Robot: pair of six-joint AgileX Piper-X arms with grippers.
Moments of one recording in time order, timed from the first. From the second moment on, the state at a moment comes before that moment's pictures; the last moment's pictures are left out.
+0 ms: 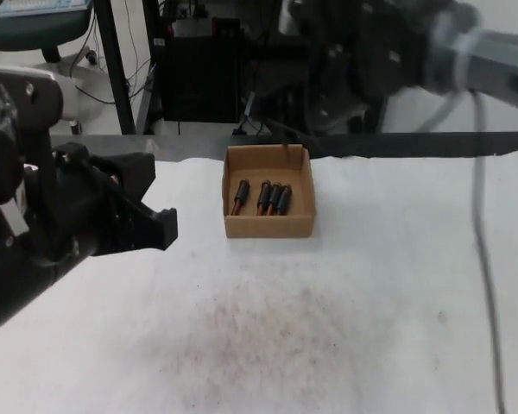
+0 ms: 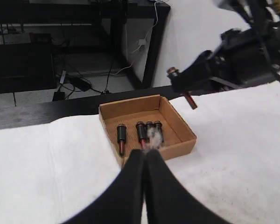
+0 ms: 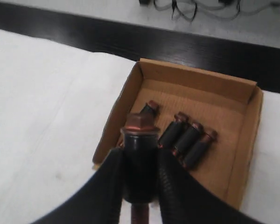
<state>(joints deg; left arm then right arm) -26.7 47.5 -31.6 5.9 -0.3 -4.9 28.0 111.0 -90.7 32.5 -3.9 12.1</state>
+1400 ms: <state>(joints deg) -26.3 43.1 -31.6 7.6 -8.1 2.4 27.0 128.9 -115.7 54.8 -2.1 11.1</state>
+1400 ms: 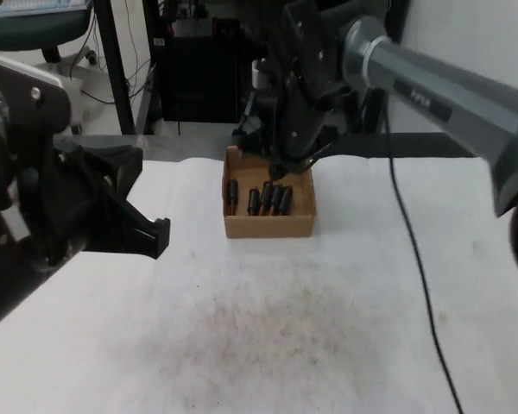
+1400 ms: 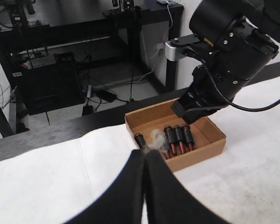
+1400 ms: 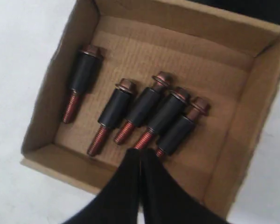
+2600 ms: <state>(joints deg) -26.3 15.6 -10.0 20.5 -11.5 -7.7 22.9 27.0 -25.3 37.4 -1.4 0.0</state>
